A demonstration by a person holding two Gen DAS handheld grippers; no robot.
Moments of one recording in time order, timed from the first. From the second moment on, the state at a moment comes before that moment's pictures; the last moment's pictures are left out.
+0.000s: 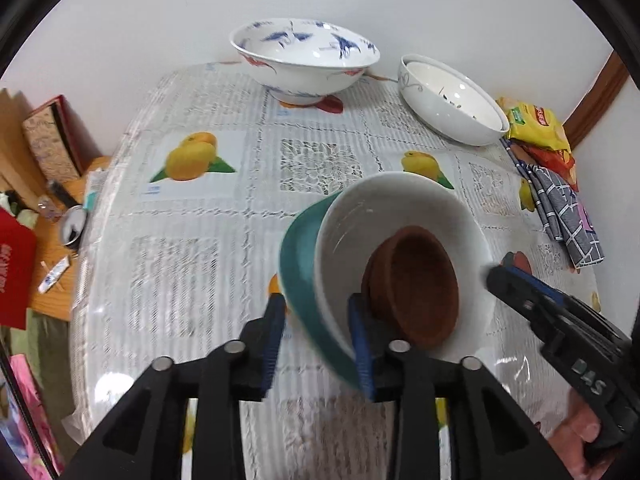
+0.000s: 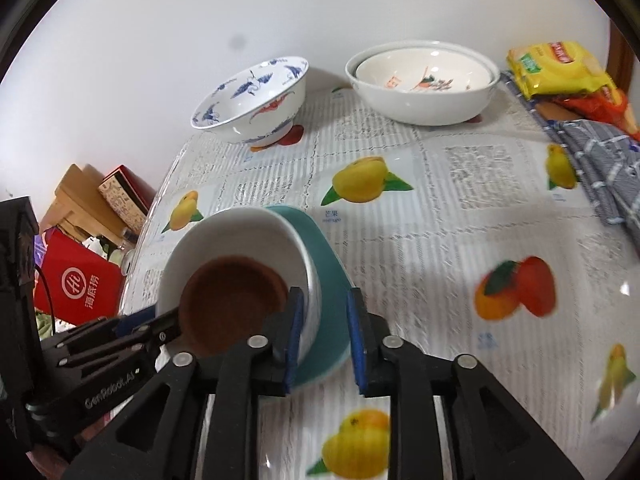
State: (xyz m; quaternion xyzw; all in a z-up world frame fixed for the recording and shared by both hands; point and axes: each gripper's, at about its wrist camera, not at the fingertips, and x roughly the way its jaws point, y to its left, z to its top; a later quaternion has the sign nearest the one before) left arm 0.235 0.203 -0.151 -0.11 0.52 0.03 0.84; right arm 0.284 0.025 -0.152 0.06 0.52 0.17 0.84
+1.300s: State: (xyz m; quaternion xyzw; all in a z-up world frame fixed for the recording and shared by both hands) left arm 0.000 0.047 -0.024 -0.05 0.36 -0.01 0.93; right arm -0.005 -0.136 -0.013 0.01 0.36 0.00 0.93
